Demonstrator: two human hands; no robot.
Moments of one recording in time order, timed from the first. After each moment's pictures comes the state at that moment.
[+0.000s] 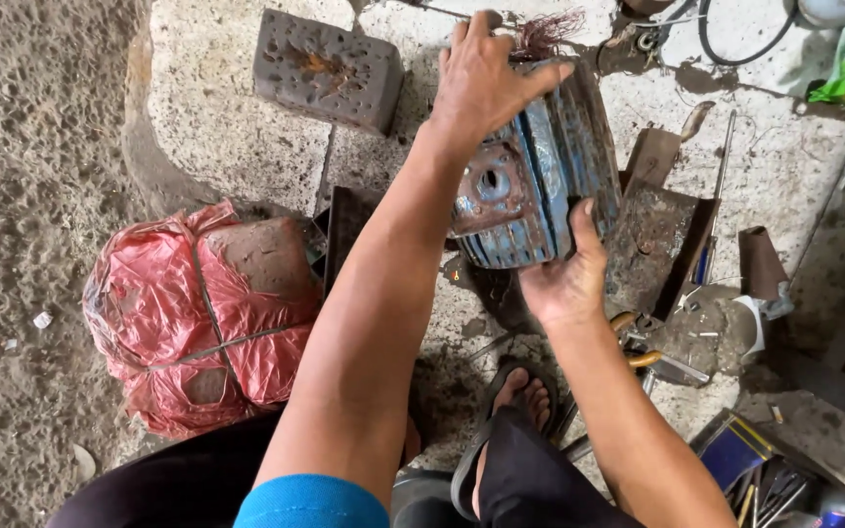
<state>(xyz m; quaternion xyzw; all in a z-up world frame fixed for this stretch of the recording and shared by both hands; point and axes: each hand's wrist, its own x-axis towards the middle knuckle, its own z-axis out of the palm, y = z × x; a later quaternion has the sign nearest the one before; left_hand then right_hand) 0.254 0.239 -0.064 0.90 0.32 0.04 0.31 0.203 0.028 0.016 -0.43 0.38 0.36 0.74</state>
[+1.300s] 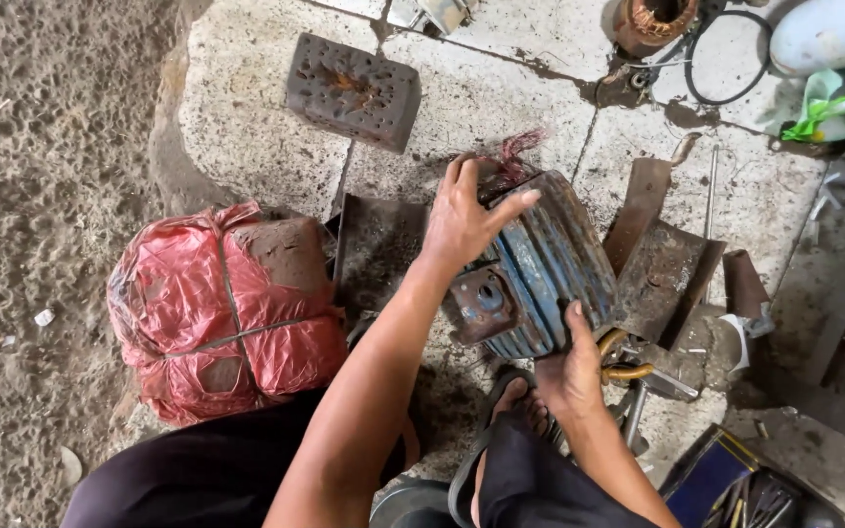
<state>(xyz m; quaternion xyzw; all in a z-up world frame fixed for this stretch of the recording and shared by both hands) 0.113 0.150 0.007 0.79 0.37 0.10 0.47 0.133 -0.080 -0.043 -0.51 0.32 0.34 0.72</state>
